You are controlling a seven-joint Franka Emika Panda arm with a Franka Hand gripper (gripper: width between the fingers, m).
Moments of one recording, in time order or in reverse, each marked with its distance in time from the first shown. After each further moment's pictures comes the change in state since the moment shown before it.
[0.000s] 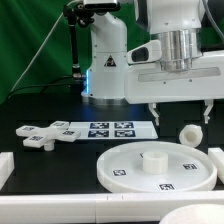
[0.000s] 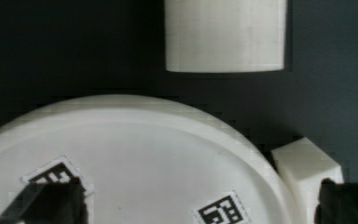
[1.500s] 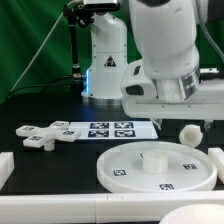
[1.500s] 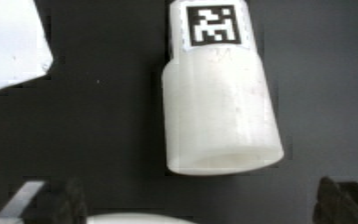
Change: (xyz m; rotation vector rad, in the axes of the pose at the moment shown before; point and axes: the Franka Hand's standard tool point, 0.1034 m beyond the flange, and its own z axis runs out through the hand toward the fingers) arm -0.009 0.008 0.015 -0.089 -0.649 -0.070
